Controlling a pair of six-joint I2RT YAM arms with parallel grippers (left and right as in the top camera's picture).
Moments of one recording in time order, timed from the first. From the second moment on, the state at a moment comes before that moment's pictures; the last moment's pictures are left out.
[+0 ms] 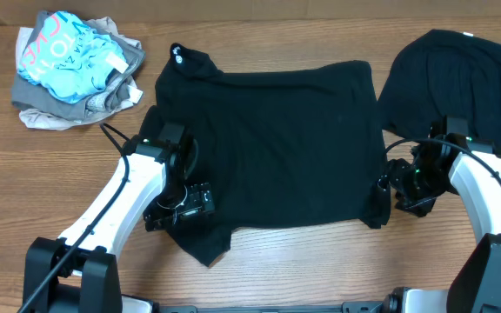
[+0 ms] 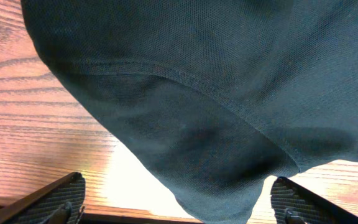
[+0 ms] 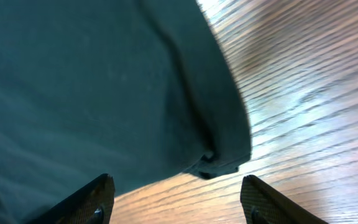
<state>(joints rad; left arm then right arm) -0.25 1.58 1.01 -1.16 0.14 -0.53 -0.22 1.55 1.00 -1.06 -0.29 0.34</state>
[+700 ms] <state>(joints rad) -0.51 1.44 0.86 -1.17 0.18 -0.54 -0.20 1.55 1.00 -1.04 -0.33 0.31</state>
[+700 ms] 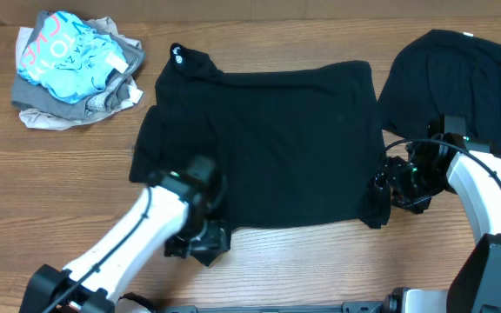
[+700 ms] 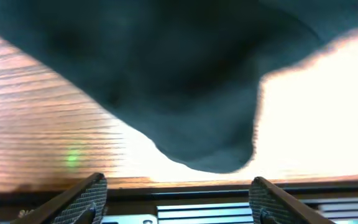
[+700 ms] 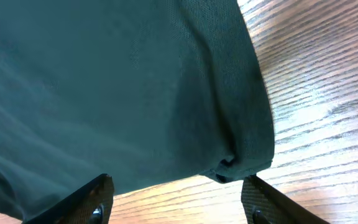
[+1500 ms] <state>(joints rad) -0.80 1.56 0.84 -1.11 -0.12 -0.73 -0.20 1.55 1.00 -1.05 -0.33 0.31</state>
